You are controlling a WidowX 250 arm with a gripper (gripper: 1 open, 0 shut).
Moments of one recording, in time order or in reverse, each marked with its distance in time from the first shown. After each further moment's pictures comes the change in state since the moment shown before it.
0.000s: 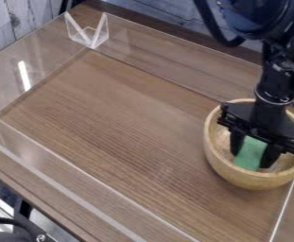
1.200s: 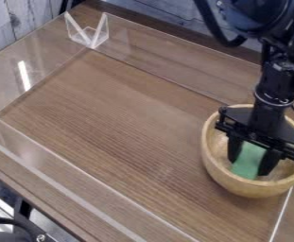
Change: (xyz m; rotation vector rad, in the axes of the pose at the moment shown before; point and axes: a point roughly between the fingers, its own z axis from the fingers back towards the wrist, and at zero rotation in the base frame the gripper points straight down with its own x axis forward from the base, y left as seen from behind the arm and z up) arm -0.013 -0.001 0.001 -0.011 0.090 -0.004
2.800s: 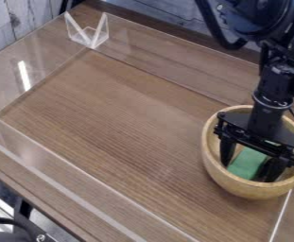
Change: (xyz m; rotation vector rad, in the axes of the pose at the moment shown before) arm -0.003 0.001 -0.007 0.002 0.047 0.023
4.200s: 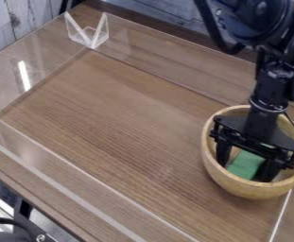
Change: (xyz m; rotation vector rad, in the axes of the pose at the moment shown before) arm 0.000 0.003 -0.005 0.004 0.016 0.030
